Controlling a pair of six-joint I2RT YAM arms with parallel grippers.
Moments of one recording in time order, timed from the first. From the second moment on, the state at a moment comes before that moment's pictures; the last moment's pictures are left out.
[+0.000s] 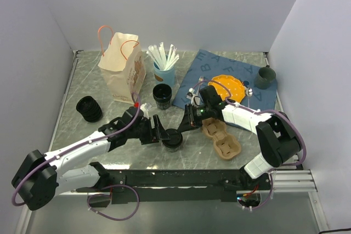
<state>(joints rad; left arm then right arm) -0.74 1.08 0.55 -0.19 0.28 -0.94 0.53 1.55 0.85 -0.26 -0.79 0.60</state>
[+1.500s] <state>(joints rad) -0.74 0.97 0.43 -0.07 0.24 -0.95 0.58 1.41 0.90 -0.41 -0.70 0.59</state>
